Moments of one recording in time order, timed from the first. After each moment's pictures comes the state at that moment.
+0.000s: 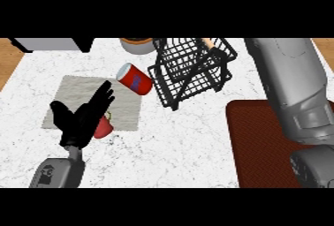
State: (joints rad) left arm -0.18 0.10 -0.03 -1.47 0.11 -0.07 0.24; right arm -1.31 -0.17 -0.26 -0.67 0.26 -0.31 0.15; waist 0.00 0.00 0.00
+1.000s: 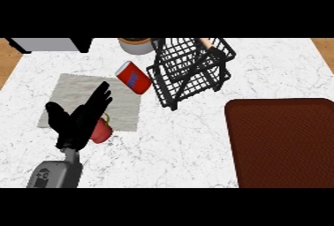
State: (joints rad) left arm -0.16 0.10 -0.02 -1.51 0.12 -0.08 0.27; right arm -0.86 -0.85 -0.49 -0.81 -0.06 0.56 0.06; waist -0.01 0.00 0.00
